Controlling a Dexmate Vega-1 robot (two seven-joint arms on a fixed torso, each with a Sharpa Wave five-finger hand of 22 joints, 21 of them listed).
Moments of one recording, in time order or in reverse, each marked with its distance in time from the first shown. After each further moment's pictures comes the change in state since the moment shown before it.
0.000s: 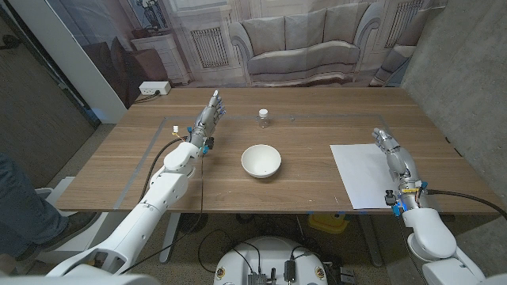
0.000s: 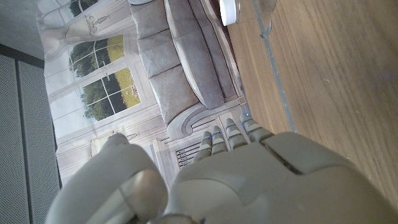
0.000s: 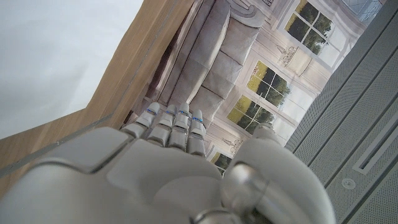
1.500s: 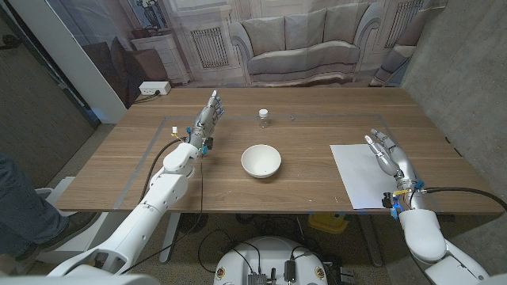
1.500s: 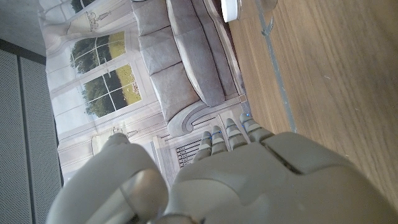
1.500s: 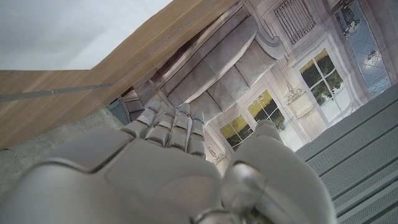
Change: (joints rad) left arm 0.004 -0.006 -0.007 0.012 -0.008 -0.019 -0.007; left_hand 0.008 0.008 -0.007 -0.001 0.000 0.005 -0.005 -0.006 0.000 0.007 -0.004 0.001 0.000 0.000 0.000 0.001 0.000 0.000 0.000 0.000 0.000; right arm -0.047 -0.096 -0.045 -0.105 -0.304 -0.206 -0.247; right_hand 0.021 -0.003 0.001 -0.026 0.000 -0.006 -0.030 -0.004 0.000 -0.009 -0.012 -0.014 0.000 -0.047 -0.003 -0.013 -0.005 0.042 -0.005 -0.029 0.000
